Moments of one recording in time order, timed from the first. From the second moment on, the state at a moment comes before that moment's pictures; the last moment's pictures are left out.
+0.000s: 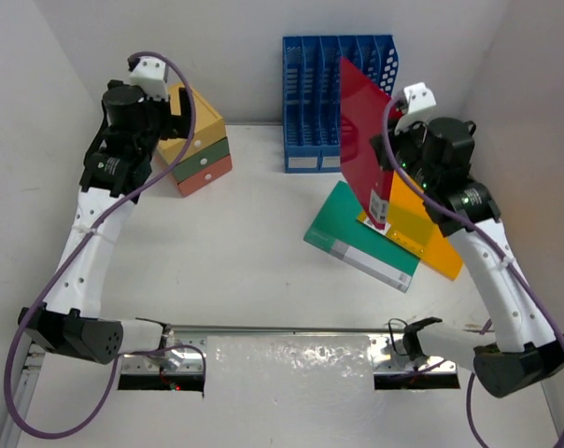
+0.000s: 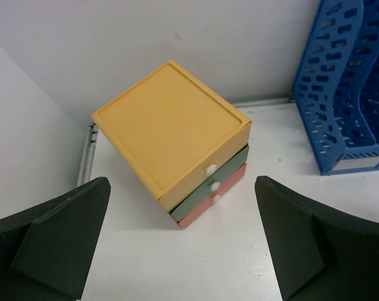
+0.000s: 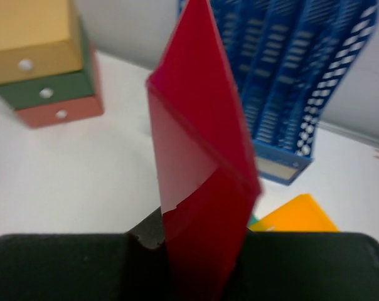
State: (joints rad) left arm -0.17 1.29 1.57 -0.46 -0.18 0.08; right arm 0.33 1.12 1.28 -0.37 -0.06 -0.04
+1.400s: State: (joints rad) left arm -0.17 1.50 1.58 -0.40 -0.28 0.18; right arm 0.16 1.88 1.93 -0.13 0.13 -0.11
